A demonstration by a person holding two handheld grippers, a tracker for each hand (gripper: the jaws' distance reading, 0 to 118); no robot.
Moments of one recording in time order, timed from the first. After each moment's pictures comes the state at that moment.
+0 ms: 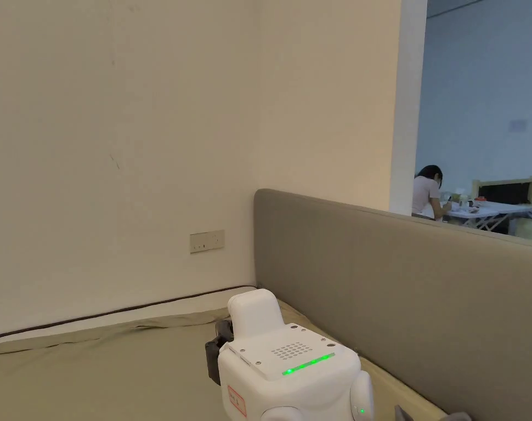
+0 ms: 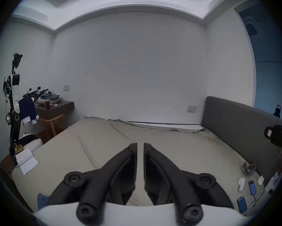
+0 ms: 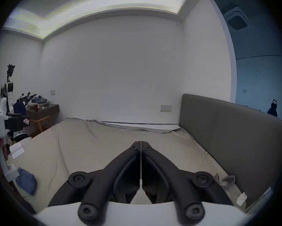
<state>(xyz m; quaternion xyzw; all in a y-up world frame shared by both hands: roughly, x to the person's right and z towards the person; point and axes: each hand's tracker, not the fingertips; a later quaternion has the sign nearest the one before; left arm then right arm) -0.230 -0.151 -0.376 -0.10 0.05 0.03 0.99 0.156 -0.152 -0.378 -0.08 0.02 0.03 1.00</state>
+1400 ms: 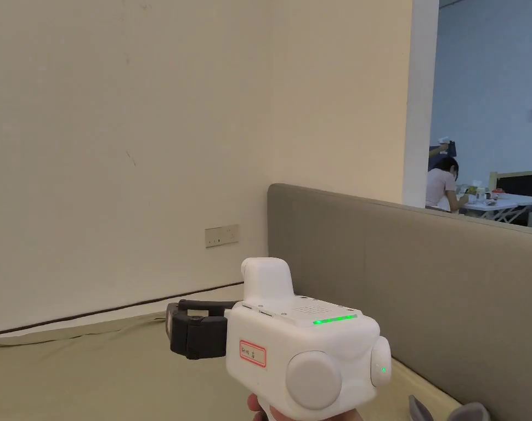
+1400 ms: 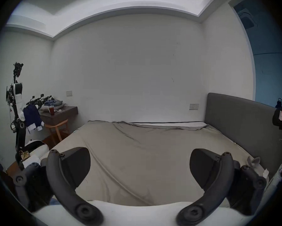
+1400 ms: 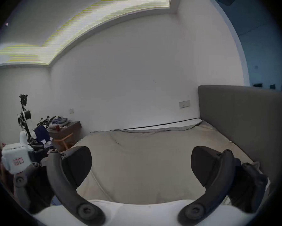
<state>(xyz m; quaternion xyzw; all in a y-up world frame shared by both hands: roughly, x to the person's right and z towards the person) -0.216 -0.141 -0.352 -0.11 0.06 -0.01 0.99 0.146 -0.121 -0.362 -0.08 0.11 -0.08 0.99</state>
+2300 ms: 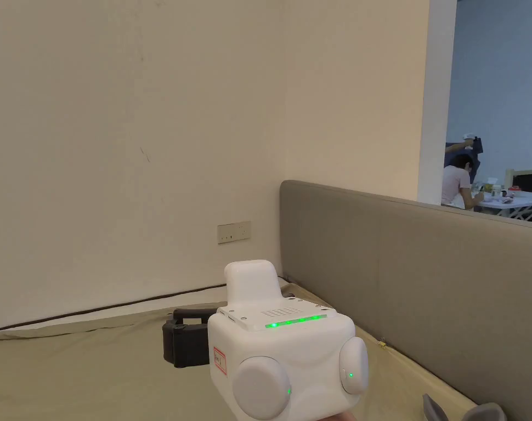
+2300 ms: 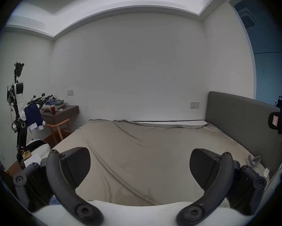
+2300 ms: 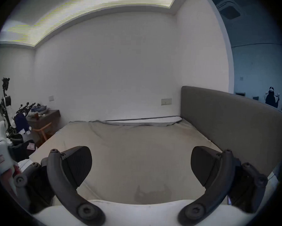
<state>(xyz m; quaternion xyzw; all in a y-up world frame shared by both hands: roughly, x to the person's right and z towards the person) -0.220 -0.148 -0.351 -0.11 0.07 -0.01 0.99 0.105 -0.118 -0.360 -0.13 0.02 -0.02 0.99</state>
